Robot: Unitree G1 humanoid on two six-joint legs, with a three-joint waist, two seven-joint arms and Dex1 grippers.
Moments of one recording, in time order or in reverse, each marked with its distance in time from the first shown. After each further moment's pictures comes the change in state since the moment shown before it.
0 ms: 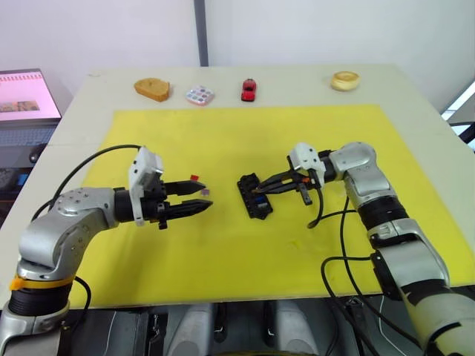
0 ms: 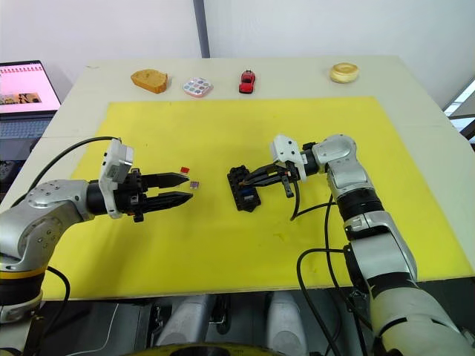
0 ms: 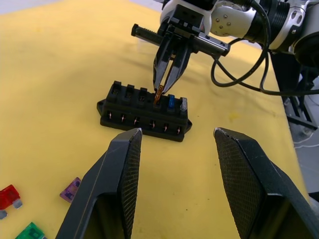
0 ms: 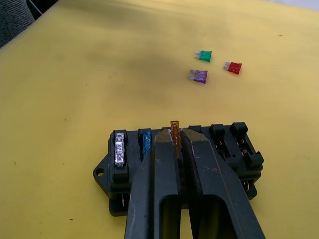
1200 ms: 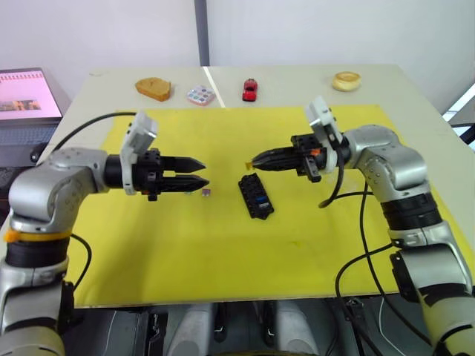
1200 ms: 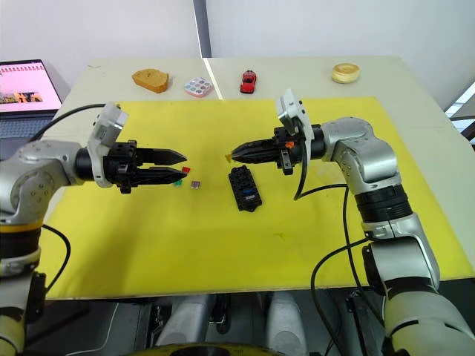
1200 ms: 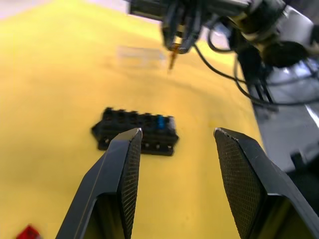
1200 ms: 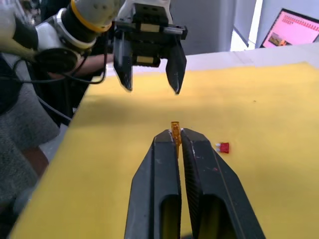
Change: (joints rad) left arm -0.247 0.026 -0.002 0.189 0.024 0.100 -0.173; right arm 0.020 -0.109 -0.022 -0.424 0.272 0.529 -0.153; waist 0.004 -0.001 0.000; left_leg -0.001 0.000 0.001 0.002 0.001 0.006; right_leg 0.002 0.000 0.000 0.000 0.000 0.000
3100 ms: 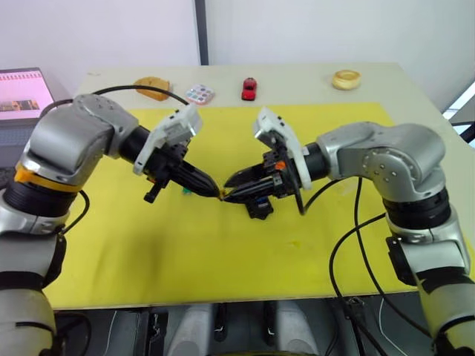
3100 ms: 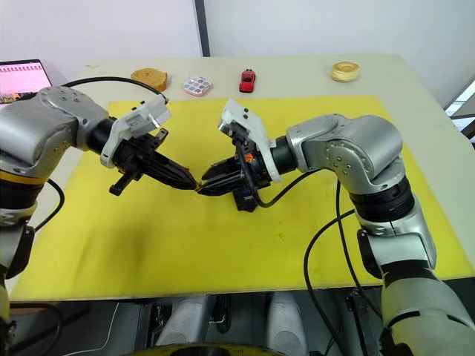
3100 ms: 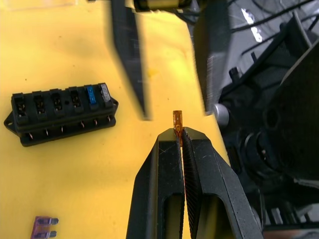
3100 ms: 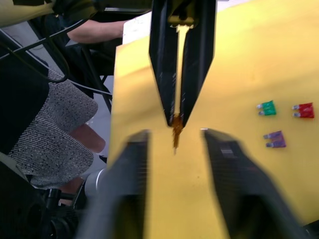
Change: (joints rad) left arm -0.502 0.152 -0.503 0.126 0.130 0.080 -0.406; right arm -0.164 0.008 0.042 -0.504 0.305 0.951 -0.456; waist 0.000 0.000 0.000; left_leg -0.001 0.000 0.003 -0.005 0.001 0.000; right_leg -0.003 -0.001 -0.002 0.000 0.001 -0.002
